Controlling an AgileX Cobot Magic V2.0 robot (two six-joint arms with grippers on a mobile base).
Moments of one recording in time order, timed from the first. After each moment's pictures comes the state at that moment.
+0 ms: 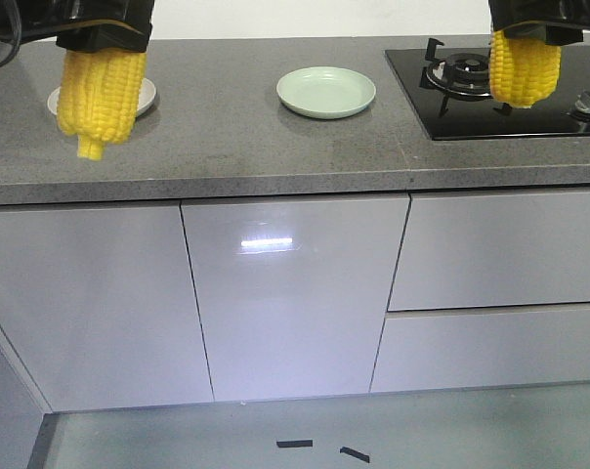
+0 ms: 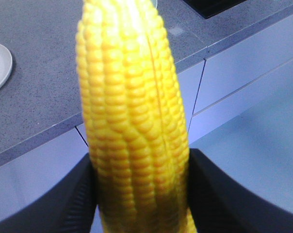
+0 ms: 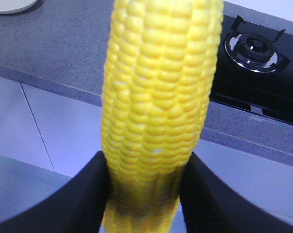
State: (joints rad) left arm -0.50 1.47 -1.92 0.09 1.21 -0.08; right arm 0.31 1.40 -1.78 -0.15 1.07 -0.08
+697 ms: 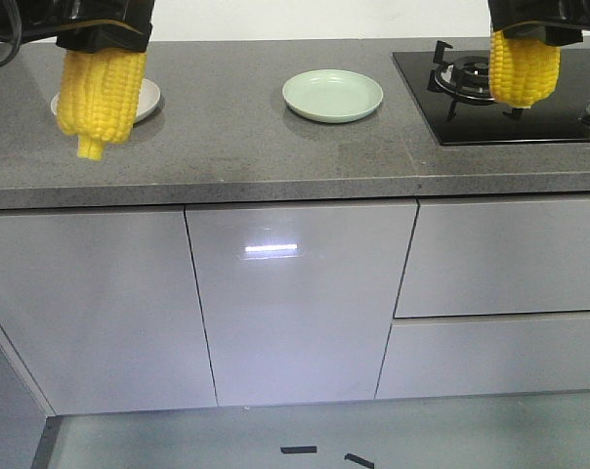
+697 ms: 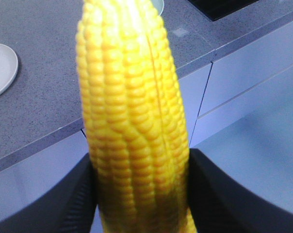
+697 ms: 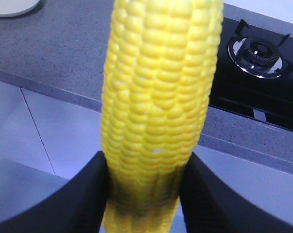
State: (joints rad) left arm -0.50 1.47 -1.92 0.09 1.21 -0.08; right arm 0.31 1.40 -1.78 -0.15 1.07 -0.08
